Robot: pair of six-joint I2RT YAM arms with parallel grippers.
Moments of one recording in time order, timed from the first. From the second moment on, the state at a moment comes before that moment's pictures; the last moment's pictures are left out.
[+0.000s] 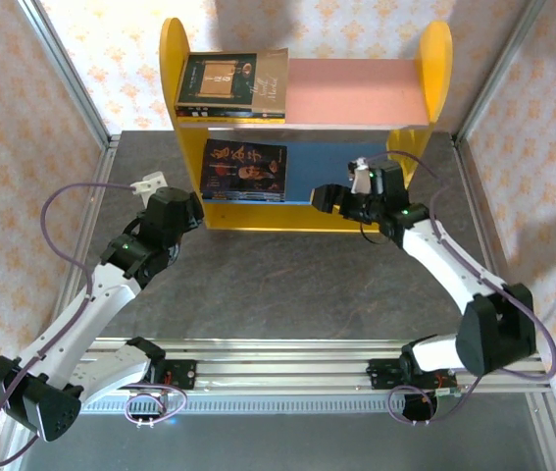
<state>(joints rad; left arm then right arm) -0.40 1.02 0.98 -0.60 -0.55 -0.60 0.32 1.33 1.02 -0.30 -0.45 0.52</state>
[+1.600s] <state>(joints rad) -0.13 1.37 0.41 0.52 -0.76 -0.14 -0.01 1.03 0.64 -0.06 0.06 0.27</state>
